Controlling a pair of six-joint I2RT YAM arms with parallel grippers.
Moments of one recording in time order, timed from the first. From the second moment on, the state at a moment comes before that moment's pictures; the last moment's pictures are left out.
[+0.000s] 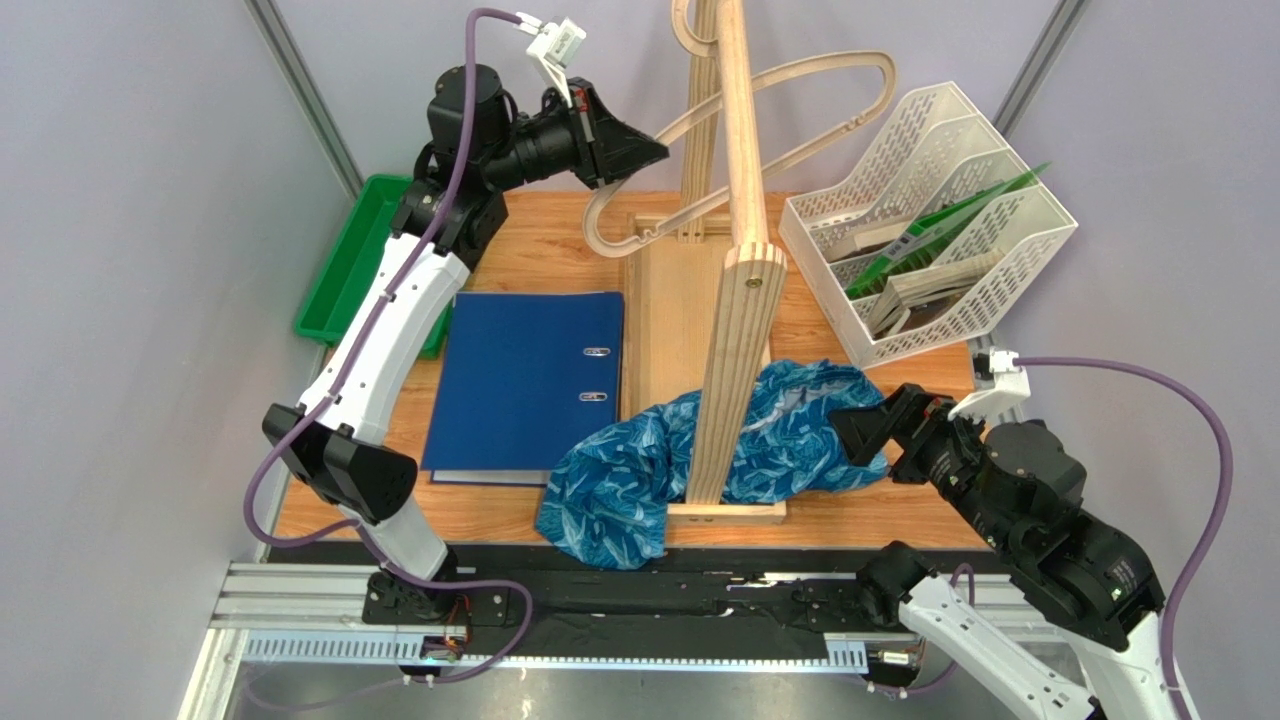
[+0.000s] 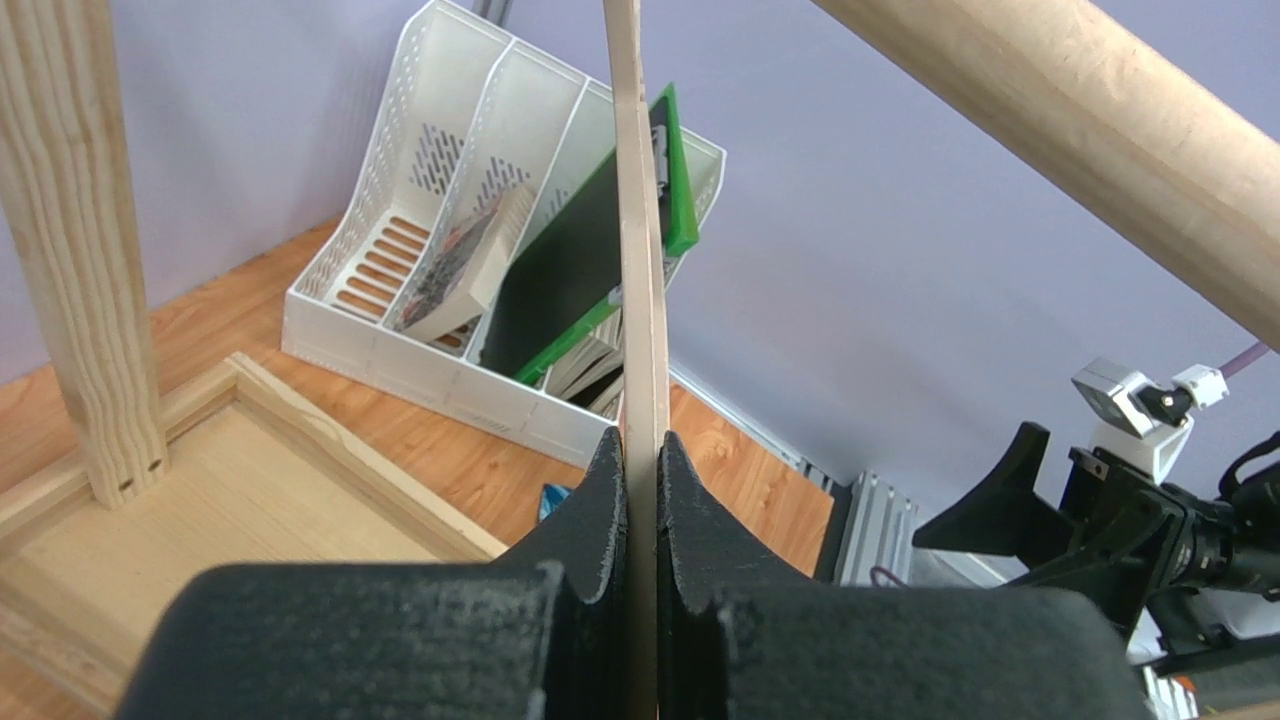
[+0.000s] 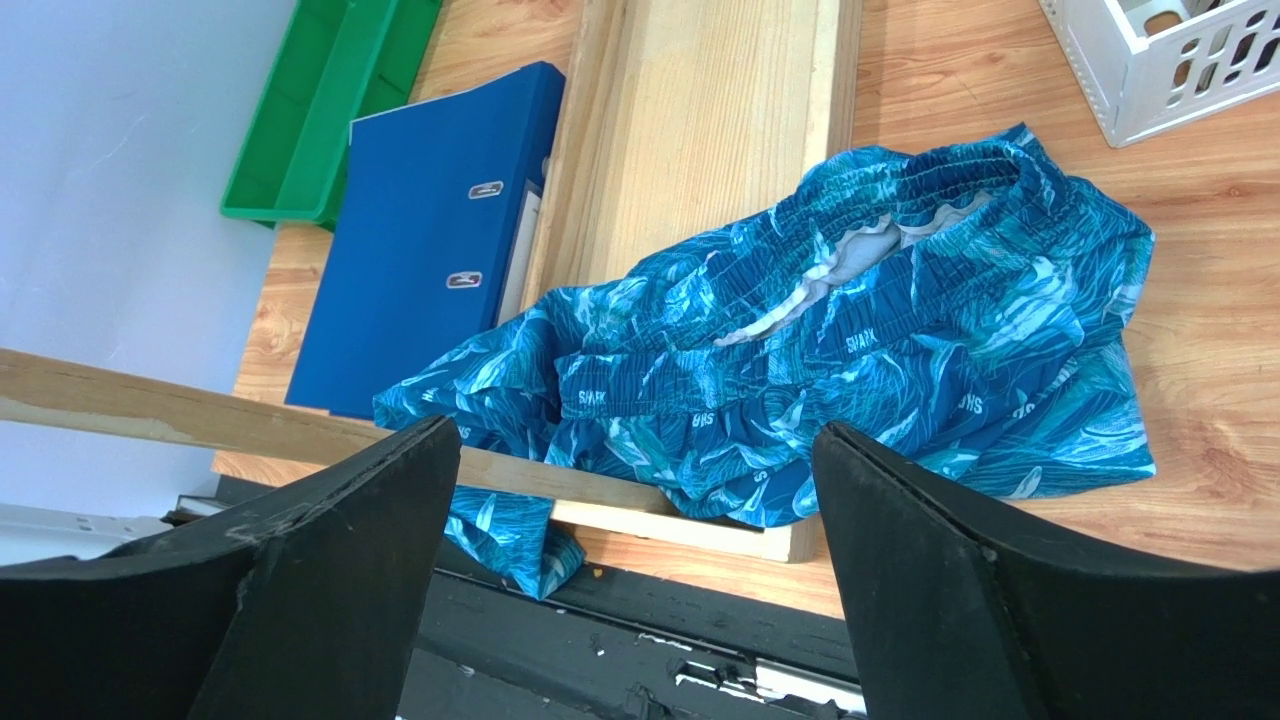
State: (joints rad) left arm -0.43 1.67 1.99 -0.25 0.69 -0.48; right arm 0.63 0.42 1.05 -0.97 0.23 0.65
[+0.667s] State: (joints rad) left arm -0.43 1.82 2.19 -0.40 0.80 -0.36; right arm 0.63 0.42 1.05 -0.99 0.23 0.66
